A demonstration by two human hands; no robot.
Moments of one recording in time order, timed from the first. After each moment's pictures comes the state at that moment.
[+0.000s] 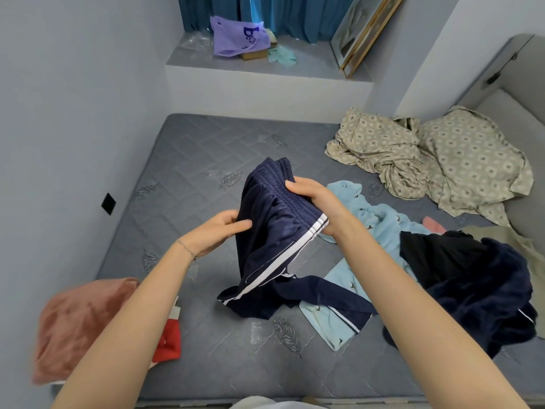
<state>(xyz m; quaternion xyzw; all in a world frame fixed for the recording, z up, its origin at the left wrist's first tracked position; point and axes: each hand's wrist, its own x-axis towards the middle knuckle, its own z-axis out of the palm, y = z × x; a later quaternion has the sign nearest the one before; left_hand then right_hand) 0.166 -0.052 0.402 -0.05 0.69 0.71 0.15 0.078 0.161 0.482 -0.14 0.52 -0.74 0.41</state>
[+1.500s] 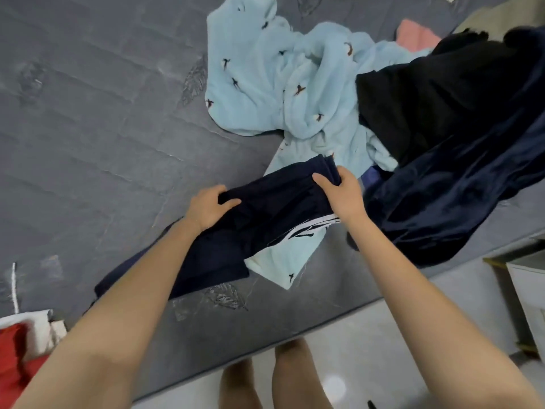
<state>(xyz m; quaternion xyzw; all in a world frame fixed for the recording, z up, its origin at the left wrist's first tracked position) -0.020 0.182 0.028 -0.06 0.87 0.35 0.33 -0.017 0.467 0.076 0.27 0.79 -0.53 0.16</state>
